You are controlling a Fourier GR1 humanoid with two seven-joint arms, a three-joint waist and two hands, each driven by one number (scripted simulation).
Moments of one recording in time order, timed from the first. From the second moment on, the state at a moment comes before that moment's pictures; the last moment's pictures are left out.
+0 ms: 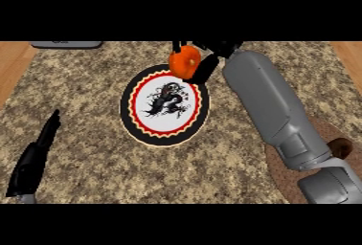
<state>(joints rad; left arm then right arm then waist) 0.06 0.32 0.06 -1.46 -0.15 0.05 -0.14 -1.21 -0.09 0.03 -0.56 0.65 0.15 -0.46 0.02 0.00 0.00</state>
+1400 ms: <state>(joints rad) 0.02 0.30 0.05 -1.46 -0.19 0.02 -0.14 -1.13 0.00 0.31 -0.44 0.11 -0.09 -0.28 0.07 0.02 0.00</state>
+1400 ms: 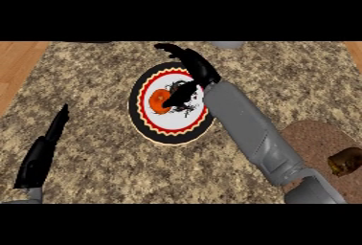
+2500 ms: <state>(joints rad) 0.02 0.29 0.06 -1.49 -0.19 0.02 -0.12 -1.13 -0.33 -0.01 -0.19 -0.08 0.24 -0.64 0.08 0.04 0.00</state>
